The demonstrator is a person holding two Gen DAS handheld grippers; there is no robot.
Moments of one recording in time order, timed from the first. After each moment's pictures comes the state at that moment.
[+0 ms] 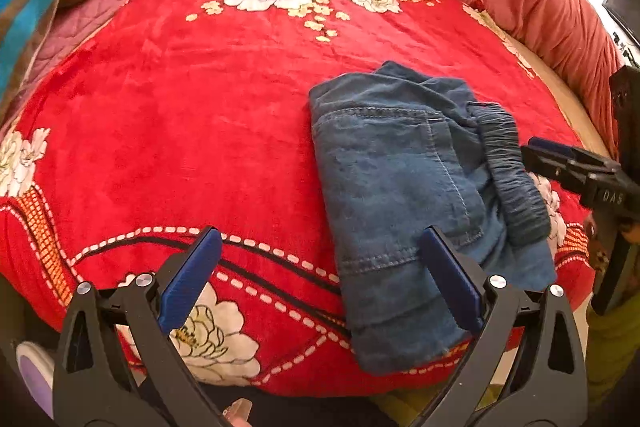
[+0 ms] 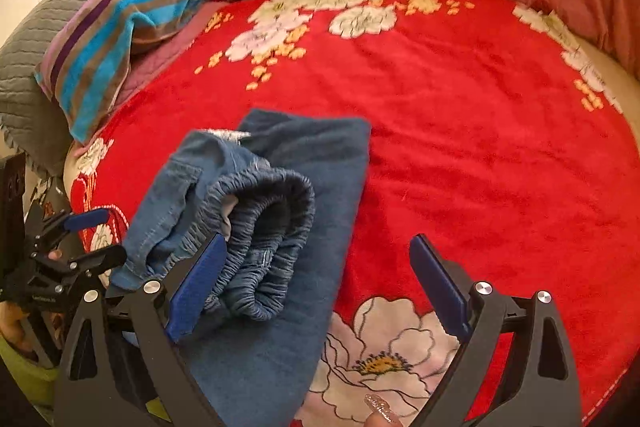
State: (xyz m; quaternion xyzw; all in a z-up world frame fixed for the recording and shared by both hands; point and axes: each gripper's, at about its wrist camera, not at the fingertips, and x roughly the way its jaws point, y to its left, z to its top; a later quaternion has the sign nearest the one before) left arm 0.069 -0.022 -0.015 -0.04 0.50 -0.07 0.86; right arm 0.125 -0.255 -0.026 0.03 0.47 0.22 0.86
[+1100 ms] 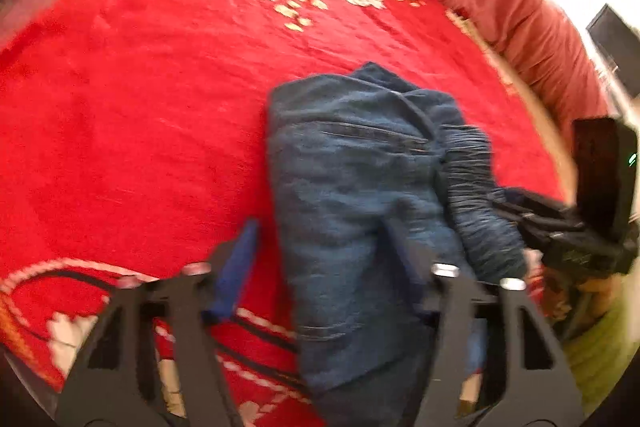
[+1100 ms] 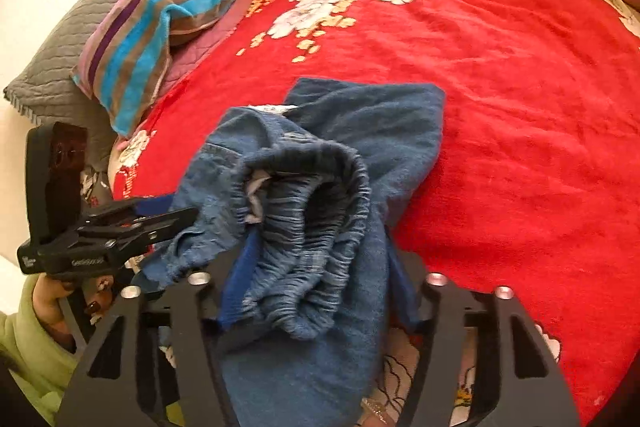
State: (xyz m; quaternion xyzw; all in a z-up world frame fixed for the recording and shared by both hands) left arm 0.102 -0.021 -0.040 -0.14 0.51 -0.14 0.84; right arm 0.135 -0.240 -0.050 0.08 0.48 0.32 0.81
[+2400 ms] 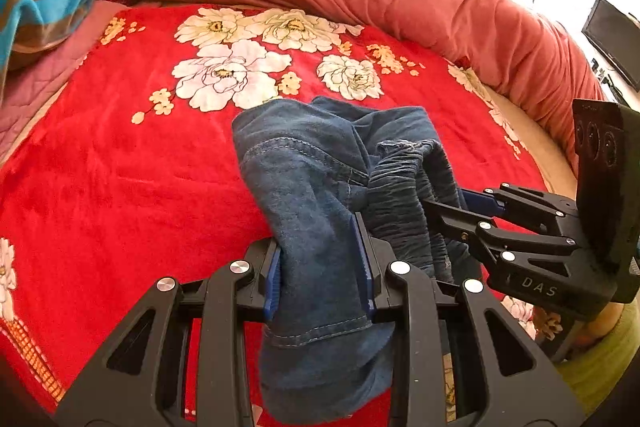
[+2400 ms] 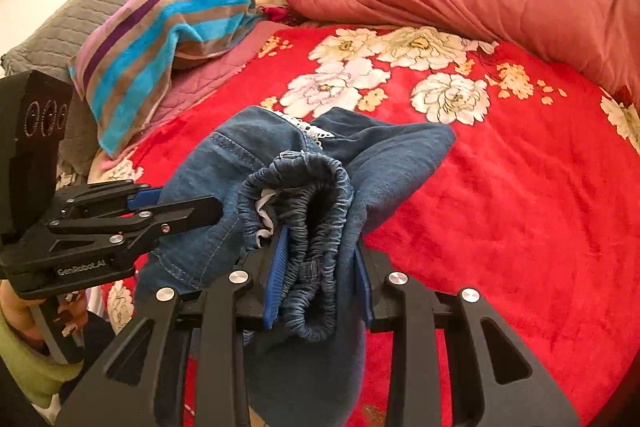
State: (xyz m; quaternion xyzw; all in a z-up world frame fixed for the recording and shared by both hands) left arm 0.178 -0.031 0.022 -0.07 0.45 -0.12 0.89; right arm 0.209 -0.192 0.003 -0.01 0.41 0.32 0.86
